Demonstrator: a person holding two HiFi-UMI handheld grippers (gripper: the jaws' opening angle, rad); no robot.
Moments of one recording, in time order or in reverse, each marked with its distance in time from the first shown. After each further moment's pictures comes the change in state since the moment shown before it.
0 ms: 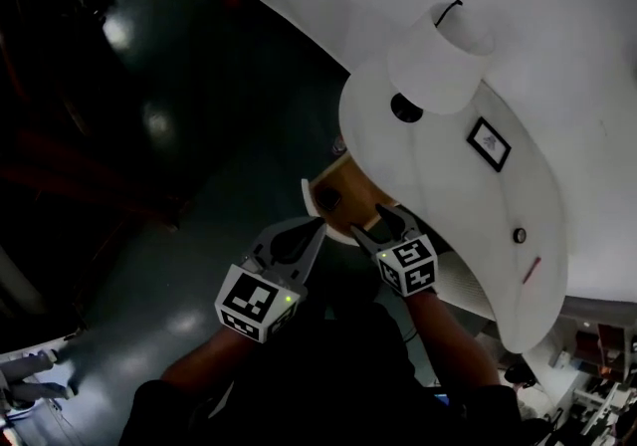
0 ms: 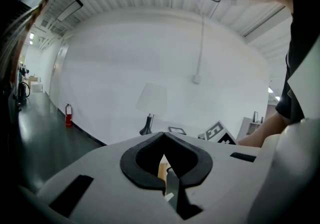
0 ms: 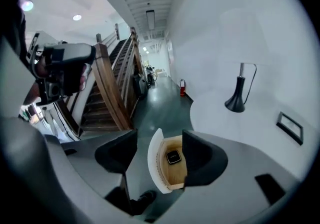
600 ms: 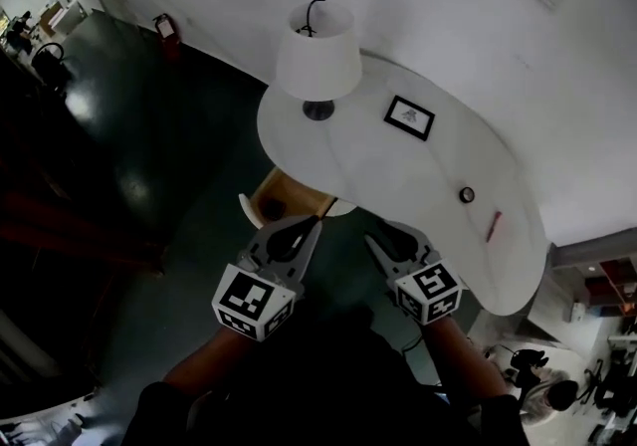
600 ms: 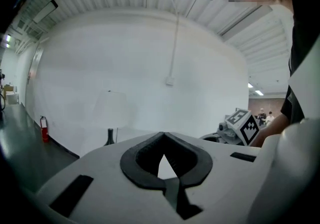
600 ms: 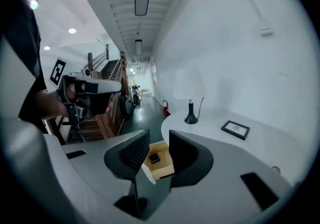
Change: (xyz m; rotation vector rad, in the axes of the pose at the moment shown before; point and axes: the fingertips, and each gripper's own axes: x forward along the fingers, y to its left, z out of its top) left arm 0.056 -0.158 0.043 0.122 -0.042 -0.183; right arm -0.225 -0.038 -0.012 0.082 -0.246 -0.185
